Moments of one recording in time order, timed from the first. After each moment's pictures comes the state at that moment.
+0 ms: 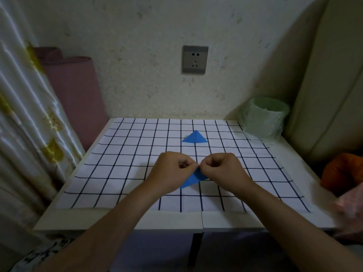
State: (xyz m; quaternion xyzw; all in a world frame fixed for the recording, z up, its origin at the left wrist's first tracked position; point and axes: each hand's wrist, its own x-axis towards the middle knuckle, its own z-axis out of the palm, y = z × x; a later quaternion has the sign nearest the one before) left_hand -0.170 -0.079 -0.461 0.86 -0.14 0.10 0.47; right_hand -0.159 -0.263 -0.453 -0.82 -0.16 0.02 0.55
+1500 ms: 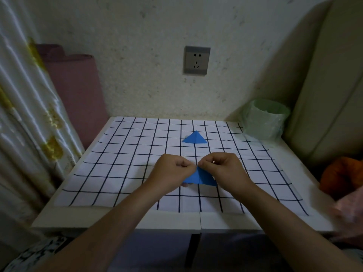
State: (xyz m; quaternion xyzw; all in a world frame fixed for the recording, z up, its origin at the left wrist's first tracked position) left_hand -0.182 -0.088 -0.451 0.81 -0.02 0.01 0.59; right_hand -0.160 -0.262 -0.448 -0.81 -0.13 0.01 0.57
